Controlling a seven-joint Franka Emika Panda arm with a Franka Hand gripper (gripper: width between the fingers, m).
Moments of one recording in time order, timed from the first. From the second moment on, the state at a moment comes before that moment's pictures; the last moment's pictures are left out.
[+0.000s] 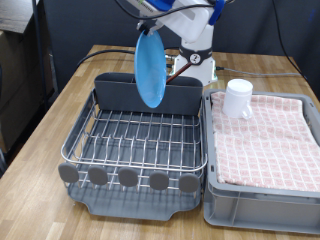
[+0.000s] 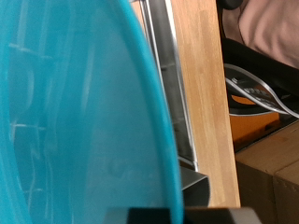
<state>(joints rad) 0.29 -0.20 -0.37 -2.25 -0.68 1.96 1.21</state>
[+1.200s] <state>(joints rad) 0.24 -0.08 -0.51 -2.25 -0.88 2.27 1.06</state>
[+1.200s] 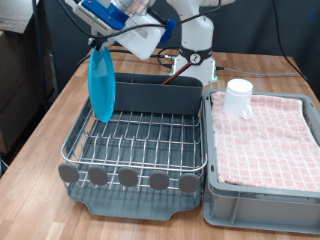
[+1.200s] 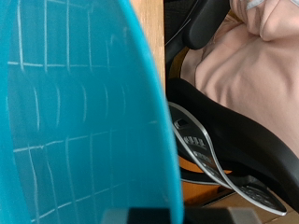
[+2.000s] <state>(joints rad) 0.24 -0.05 -0.52 -2.27 -0.95 2.32 1.06</state>
